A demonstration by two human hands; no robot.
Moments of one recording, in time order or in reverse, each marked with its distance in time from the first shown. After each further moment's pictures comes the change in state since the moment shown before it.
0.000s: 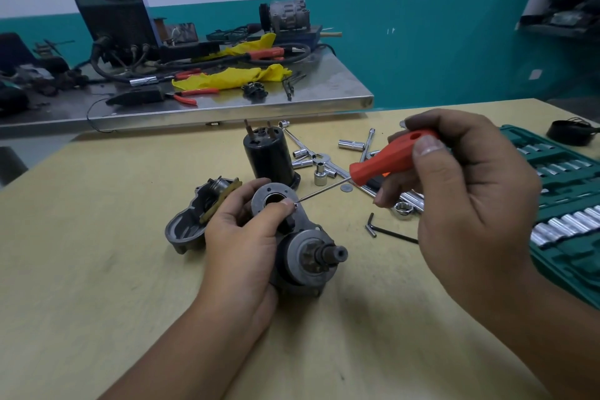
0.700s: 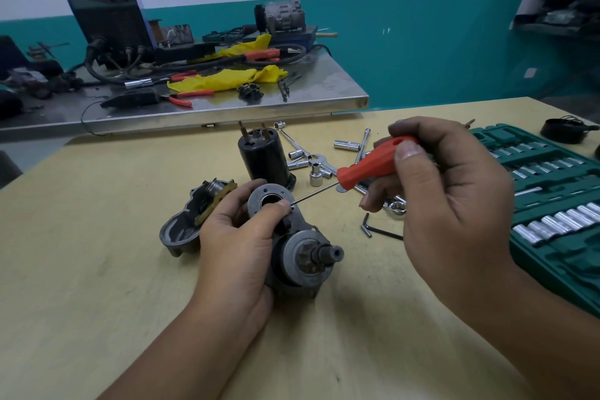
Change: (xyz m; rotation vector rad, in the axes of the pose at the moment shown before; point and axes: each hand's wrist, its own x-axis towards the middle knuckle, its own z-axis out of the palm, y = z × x) left_hand -0.002 0.002 0.002 0.019 0.002 0.006; right_hand -0.003 0.000 0.004 -0.010 -0.014 0.059
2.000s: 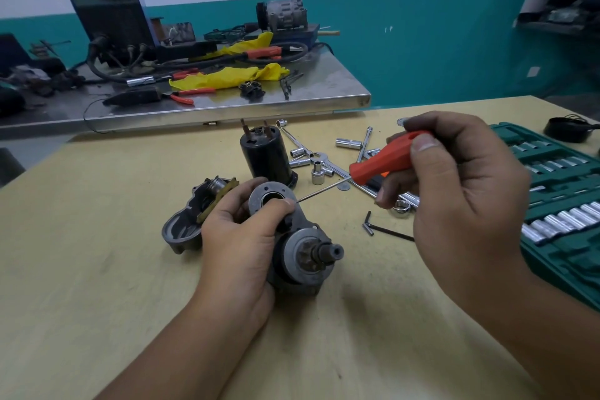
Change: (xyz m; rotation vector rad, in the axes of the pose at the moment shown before) left_hand -0.001 0.002 0.002 0.010 0.031 -0.014; right_hand 0.003 0.002 -0.003 0.056 0.069 0.050
